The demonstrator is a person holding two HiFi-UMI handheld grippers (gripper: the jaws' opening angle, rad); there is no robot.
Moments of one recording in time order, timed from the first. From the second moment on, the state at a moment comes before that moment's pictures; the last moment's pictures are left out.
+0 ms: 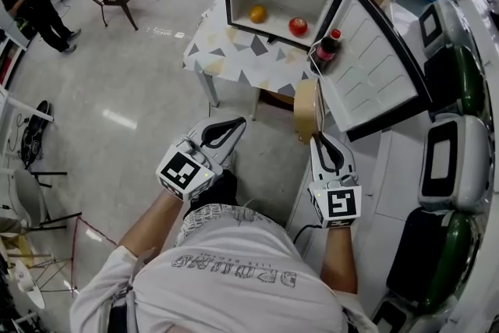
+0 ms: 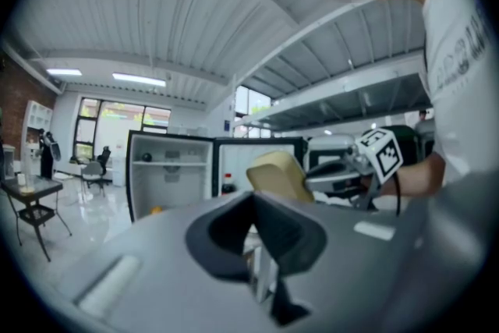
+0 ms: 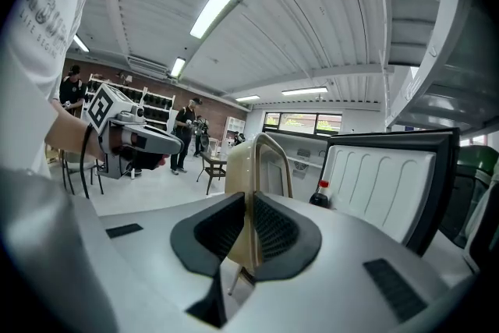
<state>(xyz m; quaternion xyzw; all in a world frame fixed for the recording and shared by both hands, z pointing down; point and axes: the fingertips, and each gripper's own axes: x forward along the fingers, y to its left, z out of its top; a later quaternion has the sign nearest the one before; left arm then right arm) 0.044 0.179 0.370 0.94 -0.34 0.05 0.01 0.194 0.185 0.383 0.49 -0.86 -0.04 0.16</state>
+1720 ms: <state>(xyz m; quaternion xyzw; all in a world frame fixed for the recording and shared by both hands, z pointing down) -0.066 -0.146 0.379 0.96 -0.27 0.02 0.05 0.083 -0.134 0.358 0.52 -0.82 -0.06 0.21</state>
